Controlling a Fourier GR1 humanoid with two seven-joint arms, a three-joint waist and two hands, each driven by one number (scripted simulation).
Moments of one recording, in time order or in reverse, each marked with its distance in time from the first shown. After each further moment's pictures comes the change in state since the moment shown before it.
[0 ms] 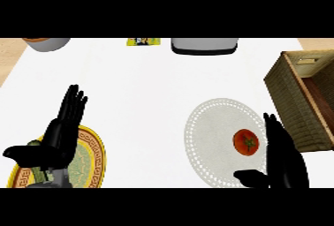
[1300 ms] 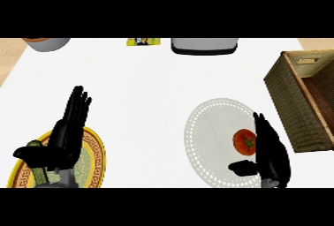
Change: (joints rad) left arm 0.003 -0.071 0.023 0.010 -0.067 -0.024 -0.006; right arm -0.067 0.060 -0.097 0.280 -0.021 -0.082 -0.154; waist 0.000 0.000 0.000
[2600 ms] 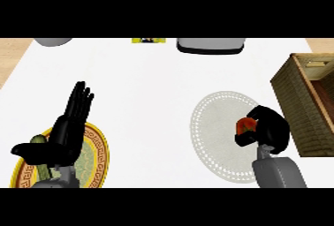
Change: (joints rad) left arm -0.029 -0.012 0.005 -0.022 -0.010 -0.030 0.029; right arm -0.268 0.024 -0.167 0.252 0.120 0.000 0.144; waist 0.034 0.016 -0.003
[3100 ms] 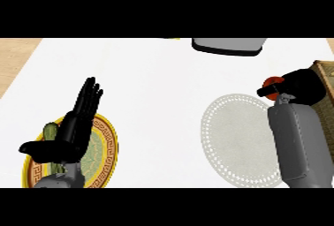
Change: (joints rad) left arm -0.036 -0.003 -0.039 0.002 -0.003 -0.029 -0.001; right arm -0.416 -0.070 -0.294 0.231 0.146 -0.041 0.371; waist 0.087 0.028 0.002
